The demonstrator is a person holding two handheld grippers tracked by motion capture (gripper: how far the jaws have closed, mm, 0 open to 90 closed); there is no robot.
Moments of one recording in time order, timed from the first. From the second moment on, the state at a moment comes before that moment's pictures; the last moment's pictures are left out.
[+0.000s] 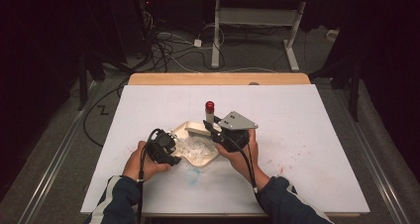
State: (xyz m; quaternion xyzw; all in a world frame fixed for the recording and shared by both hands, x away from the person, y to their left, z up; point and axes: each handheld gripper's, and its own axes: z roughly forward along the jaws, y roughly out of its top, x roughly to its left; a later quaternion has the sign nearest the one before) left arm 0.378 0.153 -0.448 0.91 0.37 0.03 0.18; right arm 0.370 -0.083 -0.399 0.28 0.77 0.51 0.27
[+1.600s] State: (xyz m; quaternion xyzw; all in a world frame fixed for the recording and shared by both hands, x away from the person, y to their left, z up) left arm 0.377 0.150 -0.446 0.92 0.36 0.02 0.16; right arm 0.402 -0.126 -0.403 0.29 0.77 0.46 0.34
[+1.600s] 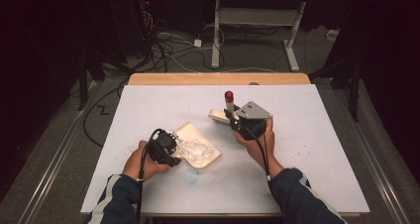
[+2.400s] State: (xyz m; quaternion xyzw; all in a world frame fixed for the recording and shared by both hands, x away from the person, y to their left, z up) left arm 0.376 0.150 -0.446 0.92 0.36 0.02 0.16; right arm 0.352 -0.150 -0.367 0.26 0.77 0.51 0.28
